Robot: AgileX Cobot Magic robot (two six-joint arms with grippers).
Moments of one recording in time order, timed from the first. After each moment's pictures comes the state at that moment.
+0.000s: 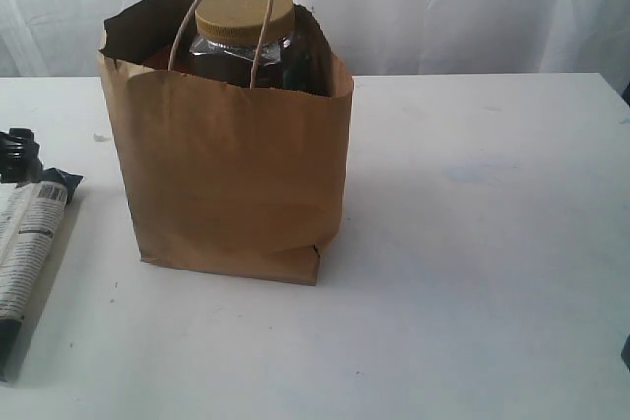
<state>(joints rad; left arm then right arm) 0.01 1.53 -0.94 -0.03 0.43 0.06 0.13 0.38 0.00 0.18 -0.17 -0.25</state>
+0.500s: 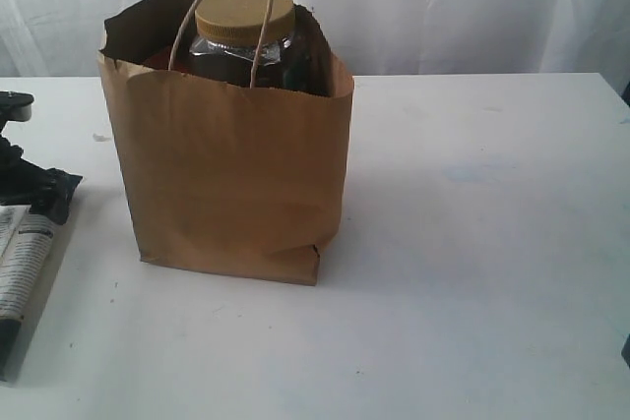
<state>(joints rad) 0.02 1.84 -1.15 -0.05 0.61 0.20 0.13 0.38 0.00 0.18 -0.17 -0.23</state>
